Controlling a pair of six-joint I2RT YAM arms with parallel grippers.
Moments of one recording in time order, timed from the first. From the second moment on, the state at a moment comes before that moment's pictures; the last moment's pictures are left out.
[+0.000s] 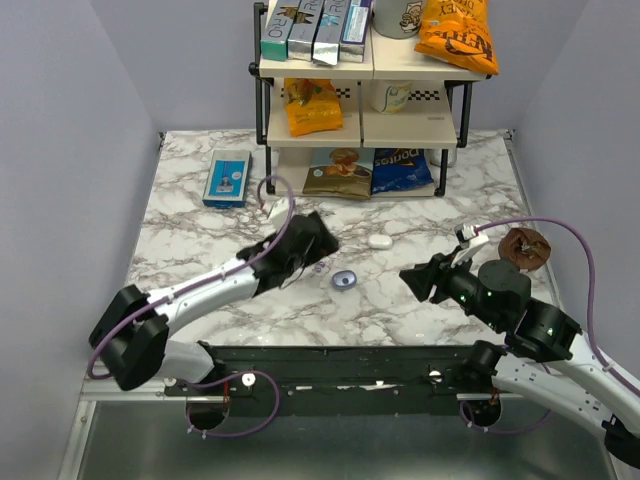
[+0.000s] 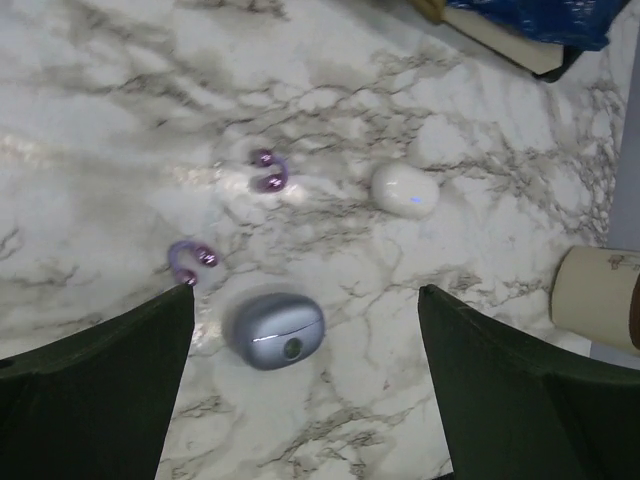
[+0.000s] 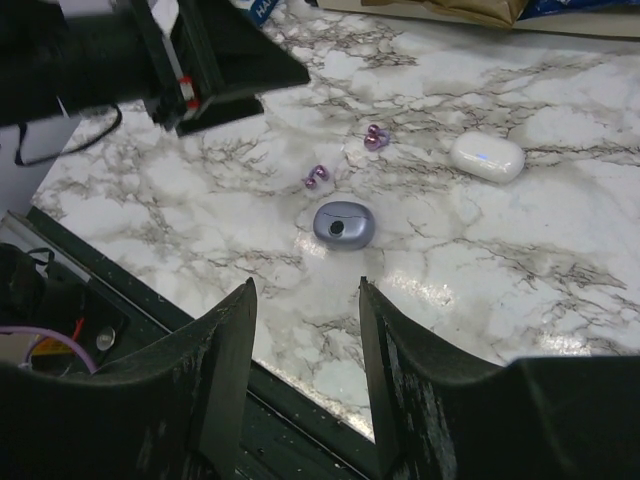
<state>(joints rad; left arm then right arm) -0.81 1.39 0.98 -0.23 -0.34 -1.01 0.90 0.50 0.73 -0.54 0.25 0.46</state>
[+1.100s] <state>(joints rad) -1.05 1.81 1.32 -0.74 -0.47 -1.47 0.90 0.41 0.68 -0.52 0.21 0.47</state>
